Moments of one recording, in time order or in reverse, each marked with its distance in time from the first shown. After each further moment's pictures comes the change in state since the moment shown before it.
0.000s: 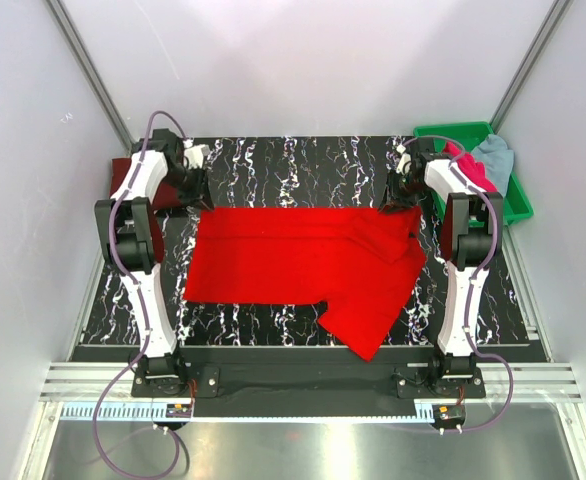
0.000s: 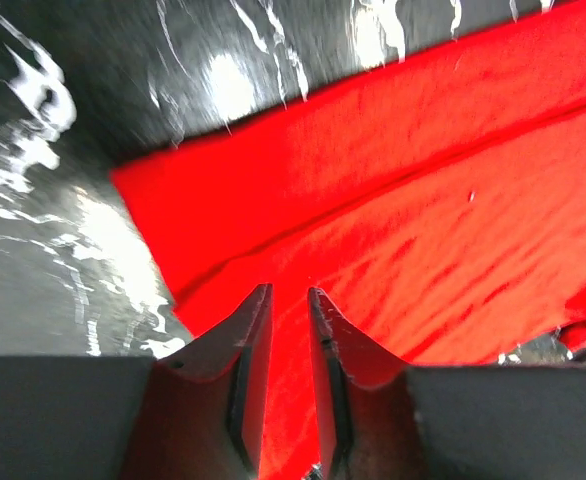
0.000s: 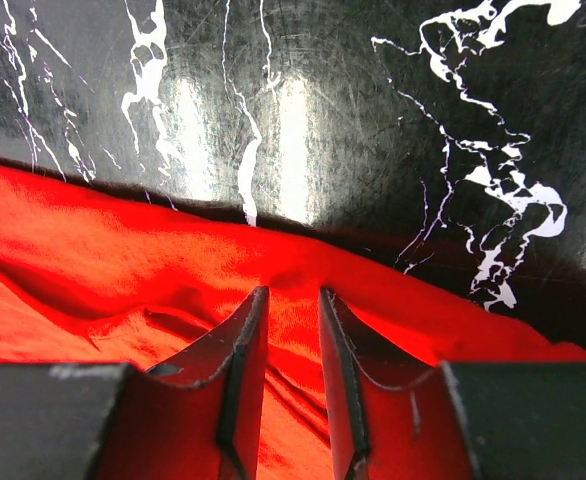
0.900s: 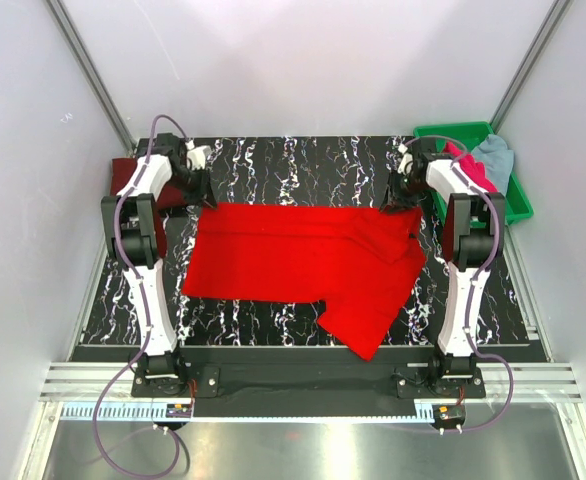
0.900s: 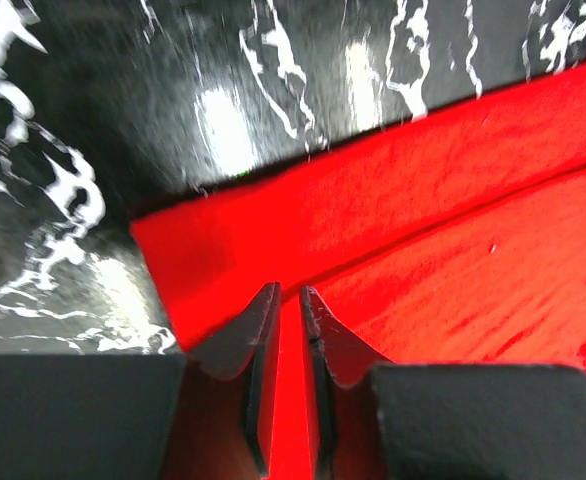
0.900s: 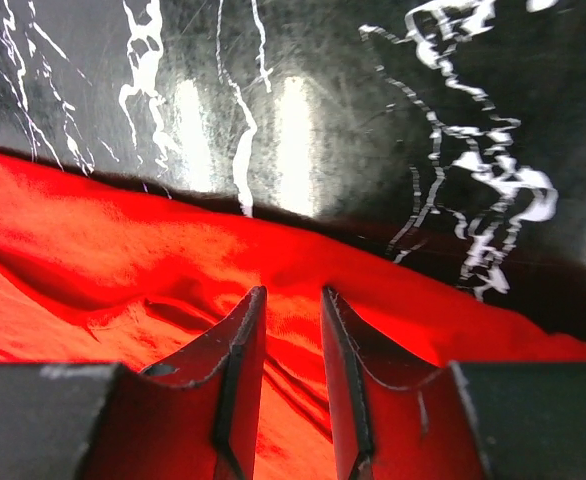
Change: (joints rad) left arm 0.001 0.082 0.020 0.136 0.034 -0.038; right arm -0.011 -0.017 -0.013 -0.002 0.001 -0.001
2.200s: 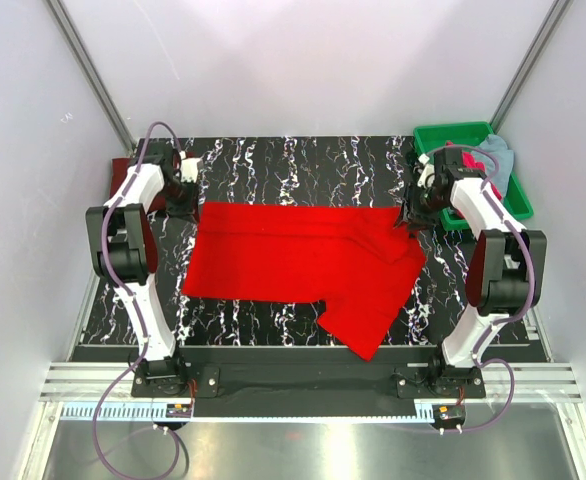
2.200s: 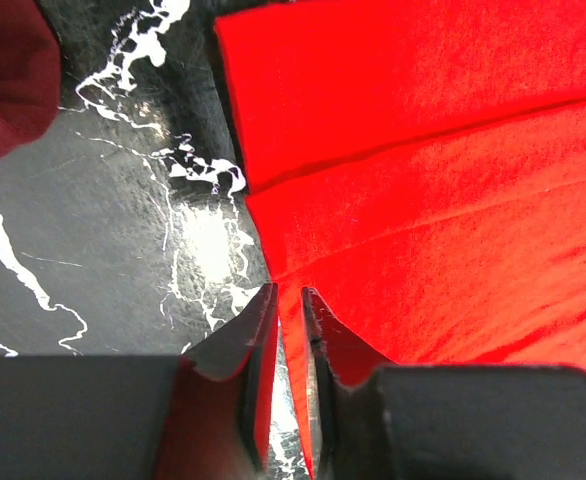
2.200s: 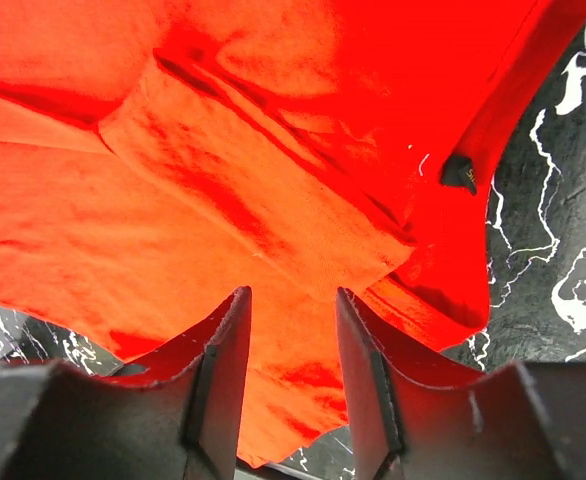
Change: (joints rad) left arm 0.013 -0.227 -0.275 0.016 -0.240 0.090; right arm -0.036 -0.457 -0.393 -0.058 0.035 0.001
